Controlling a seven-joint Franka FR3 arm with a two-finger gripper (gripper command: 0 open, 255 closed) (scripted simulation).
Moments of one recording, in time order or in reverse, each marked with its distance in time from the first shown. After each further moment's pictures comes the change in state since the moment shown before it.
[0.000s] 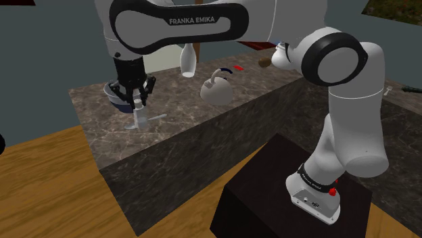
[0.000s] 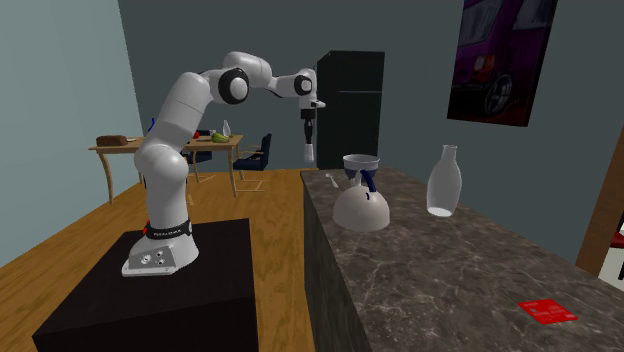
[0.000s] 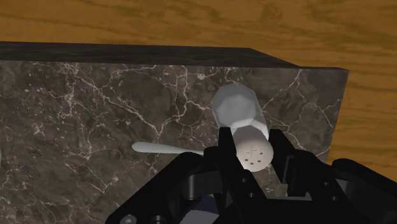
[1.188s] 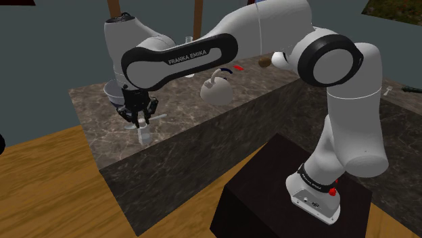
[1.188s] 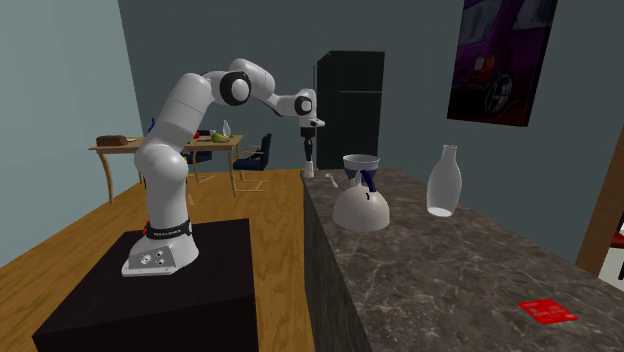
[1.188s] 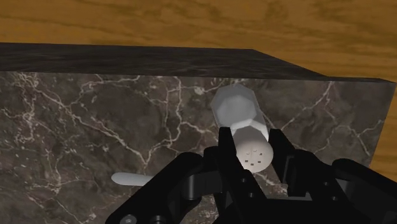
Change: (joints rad) arm -0.007 0.020 -0.004 -0.197 -0.006 0.217 0.008
